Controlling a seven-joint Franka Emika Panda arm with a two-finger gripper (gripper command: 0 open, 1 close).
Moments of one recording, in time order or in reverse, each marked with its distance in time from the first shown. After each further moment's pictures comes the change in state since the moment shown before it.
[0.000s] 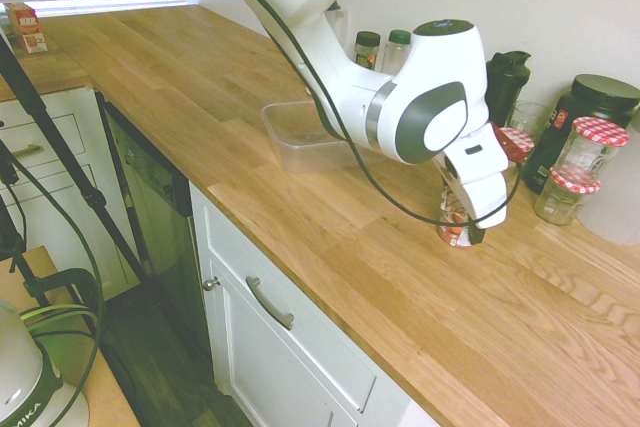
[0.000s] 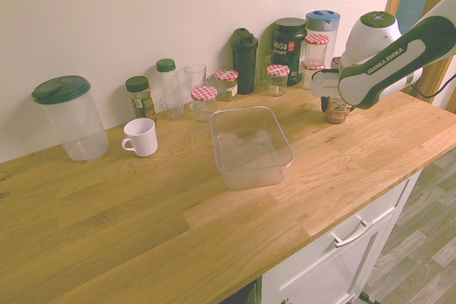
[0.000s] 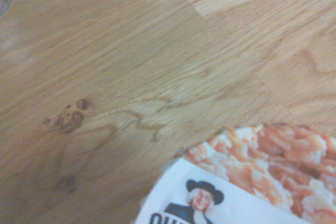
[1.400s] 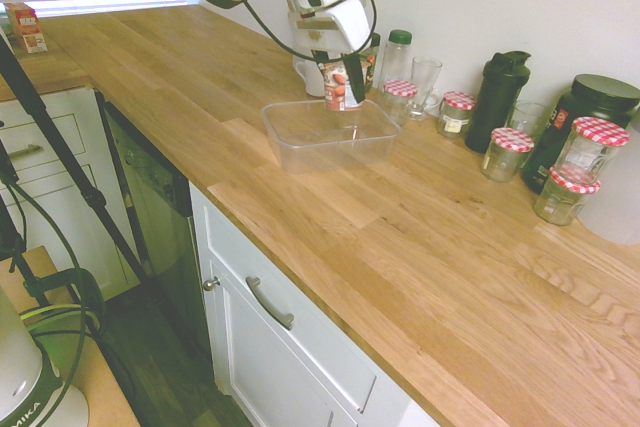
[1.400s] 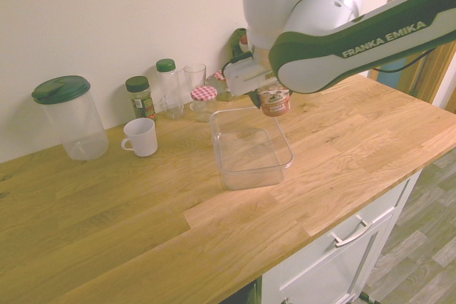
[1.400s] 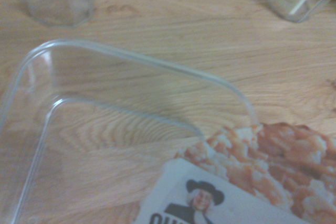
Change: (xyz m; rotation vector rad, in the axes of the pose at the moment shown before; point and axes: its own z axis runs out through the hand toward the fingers) arm -0.259 -0.090 -0.176 -0.059 0.063 -0.450
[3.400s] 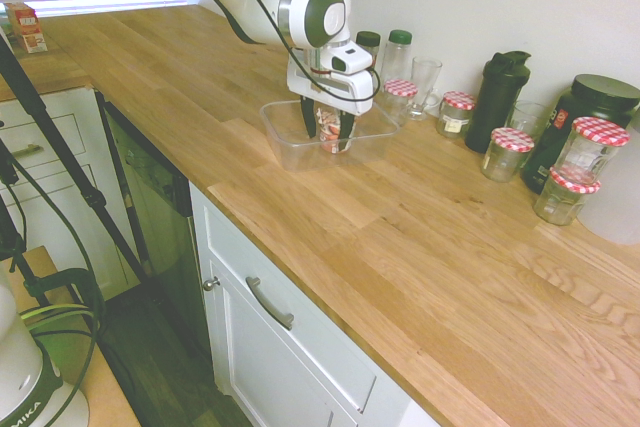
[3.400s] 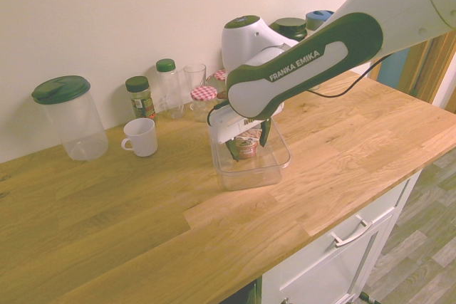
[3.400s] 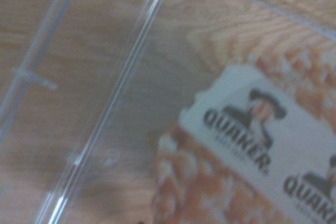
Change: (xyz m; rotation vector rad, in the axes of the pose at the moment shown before) arm -0.029 -0.030 0.097 -0.047 -0.375 -0.219
